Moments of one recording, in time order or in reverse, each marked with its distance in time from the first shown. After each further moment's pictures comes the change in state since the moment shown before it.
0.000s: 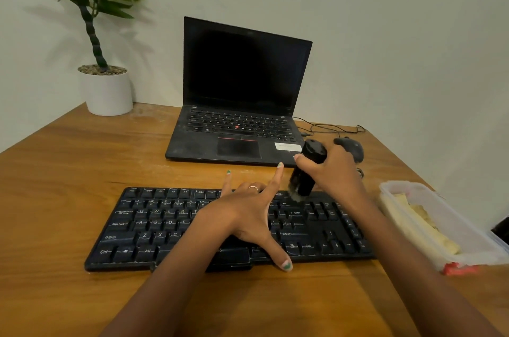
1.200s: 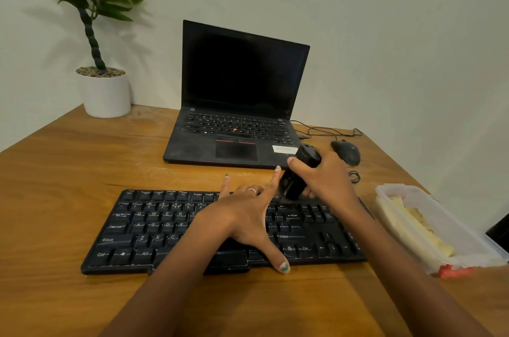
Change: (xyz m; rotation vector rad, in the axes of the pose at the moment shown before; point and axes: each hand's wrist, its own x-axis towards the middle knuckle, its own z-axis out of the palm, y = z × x) left_hand 0.001 0.001 0.000 -0.002 -0.002 0.001; right_hand 0.000 0.006 0.012 0.114 0.004 0.040
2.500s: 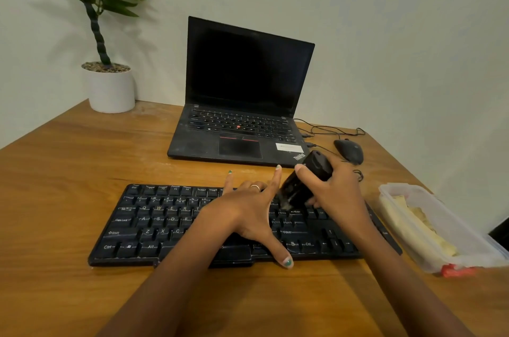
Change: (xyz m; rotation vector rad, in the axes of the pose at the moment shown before) left_hand 0.001 -0.001 0.001 0.008 0.007 -0.012; right_hand -0.029 0.000 -0.008 0.067 0.050 -0.057
